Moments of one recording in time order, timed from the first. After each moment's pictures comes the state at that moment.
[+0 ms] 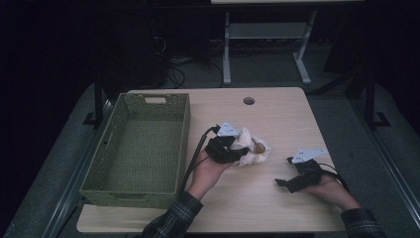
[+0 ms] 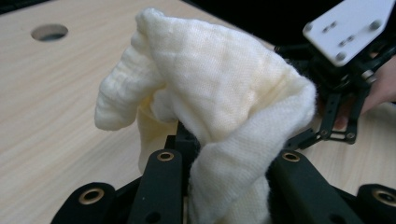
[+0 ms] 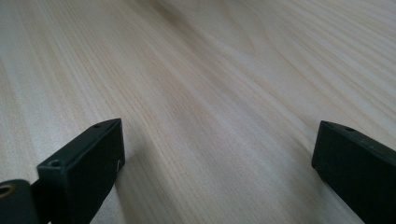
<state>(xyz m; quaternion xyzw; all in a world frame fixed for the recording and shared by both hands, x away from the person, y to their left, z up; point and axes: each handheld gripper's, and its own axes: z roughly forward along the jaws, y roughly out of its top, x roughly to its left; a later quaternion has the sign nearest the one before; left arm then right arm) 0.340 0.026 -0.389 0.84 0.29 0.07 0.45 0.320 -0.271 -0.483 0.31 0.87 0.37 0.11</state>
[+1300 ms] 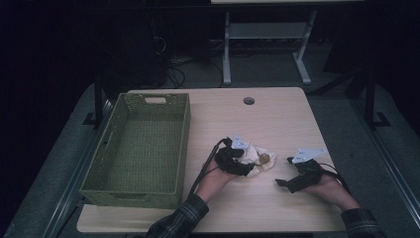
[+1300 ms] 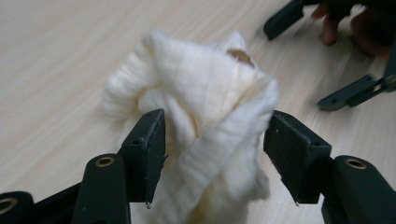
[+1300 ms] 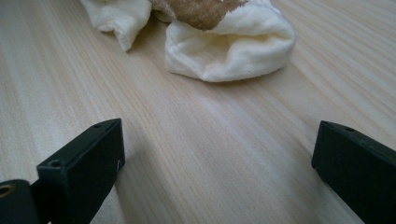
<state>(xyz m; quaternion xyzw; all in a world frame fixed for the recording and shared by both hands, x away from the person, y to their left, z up) 0.339 0.012 -0.427 0.87 0.28 0.09 0.41 0.321 -0.272 -0.483 0.31 0.87 0.37 0.11</state>
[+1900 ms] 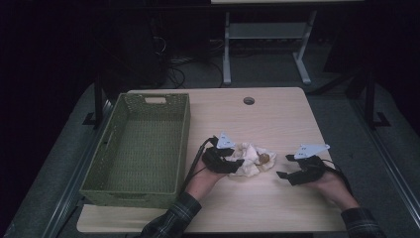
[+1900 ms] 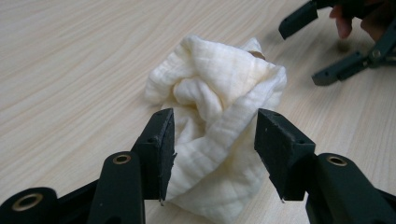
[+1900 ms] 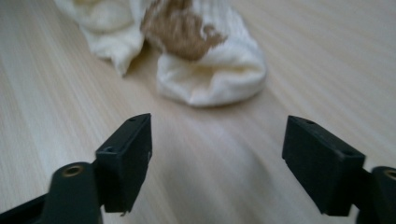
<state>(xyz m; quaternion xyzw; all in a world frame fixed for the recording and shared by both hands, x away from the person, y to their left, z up) 0.335 0.038 -0.424 0.86 0.29 0.10 0.41 0.324 -0.272 -0.462 0.30 0.87 0.37 0.13</state>
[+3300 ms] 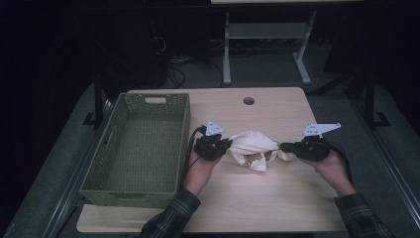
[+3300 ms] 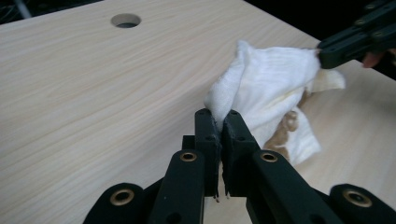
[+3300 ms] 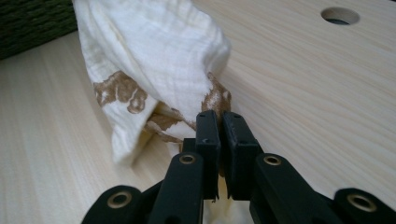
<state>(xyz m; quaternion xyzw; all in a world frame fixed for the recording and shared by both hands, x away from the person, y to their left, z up) 0.355 0.057 -0.401 0.81 0.37 0.14 0.44 0.363 -0.290 -0.428 0.33 0.83 0.44 0.10</state>
